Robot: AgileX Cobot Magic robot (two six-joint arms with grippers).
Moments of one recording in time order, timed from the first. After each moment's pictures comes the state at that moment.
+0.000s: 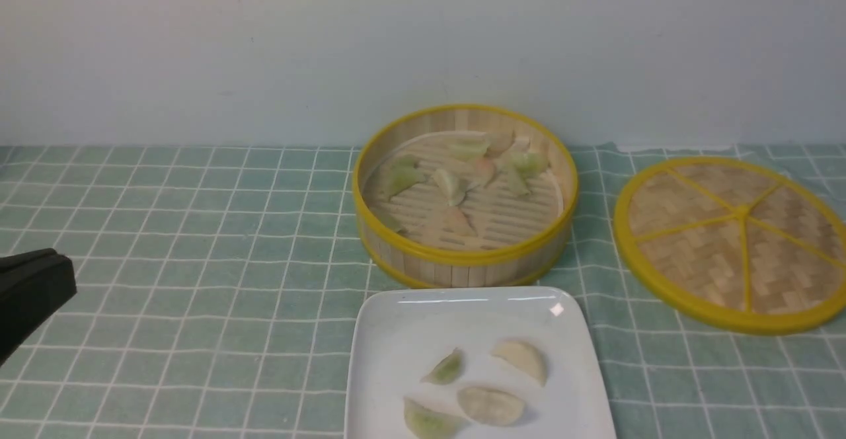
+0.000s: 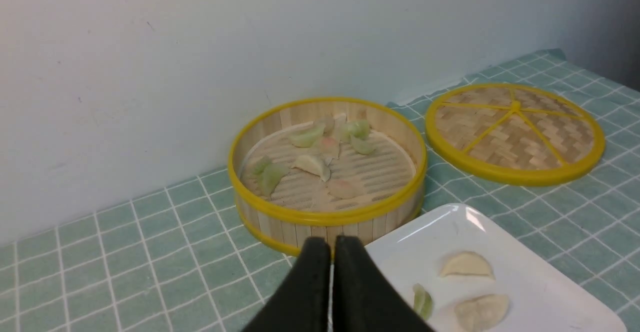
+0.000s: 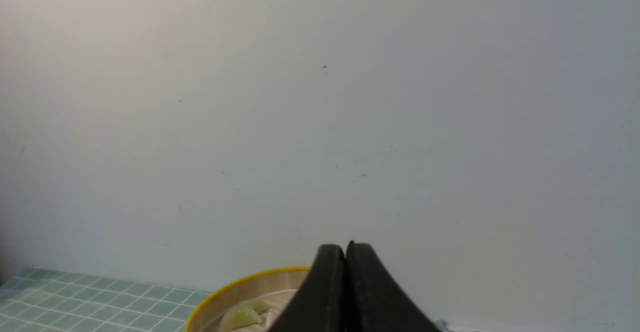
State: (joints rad) right arm 0.50 -0.02 -0.58 -0.33 0.66 0.39; left arm -0.66 0.41 -0.66 0.21 0.60 -0.21
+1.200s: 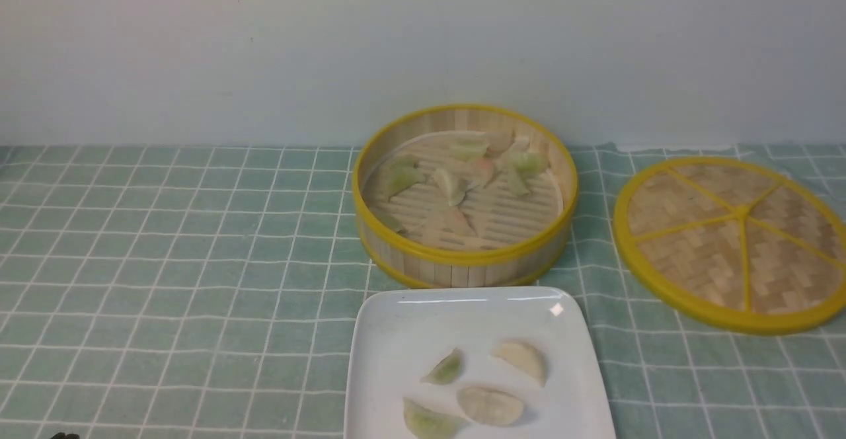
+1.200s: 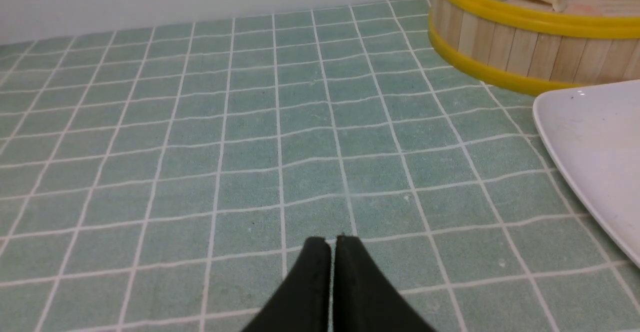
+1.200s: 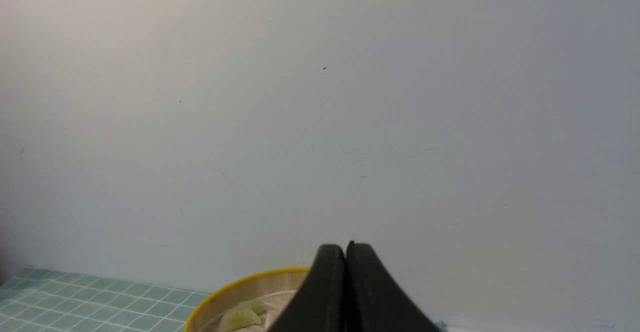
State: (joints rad) right arm 0.50 -0.02 -0.58 -0.33 0.66 0.39; left arm -0.09 -0.01 0.03 -0.11 0.37 0.12
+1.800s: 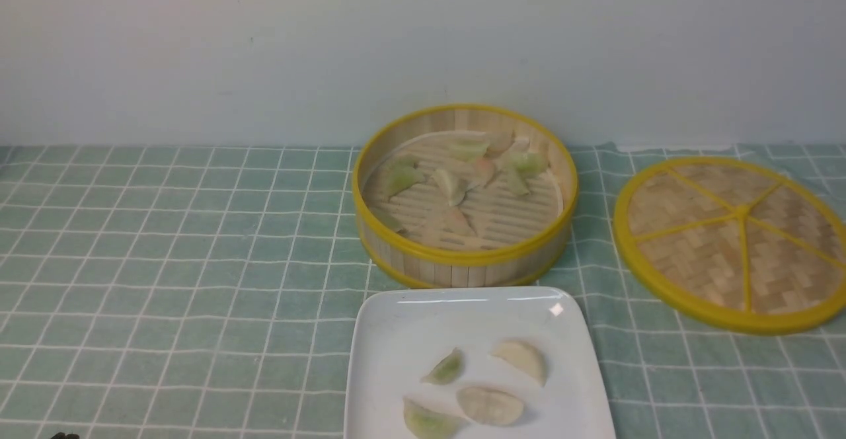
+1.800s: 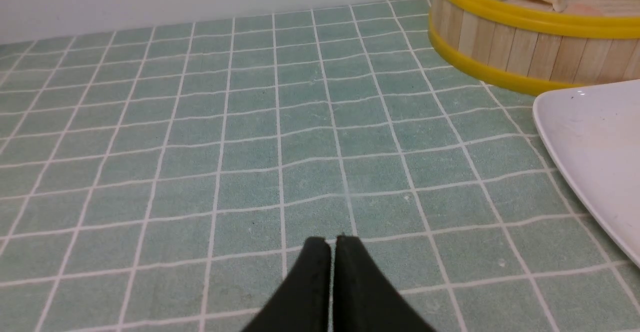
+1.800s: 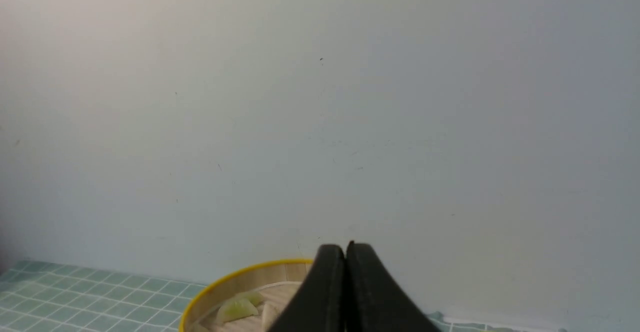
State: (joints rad) right arm 0.50 -0.02 -0.58 -0.33 0.67 0.38; left arm -0.09 -0.01 0.03 -0.11 0.37 0.12
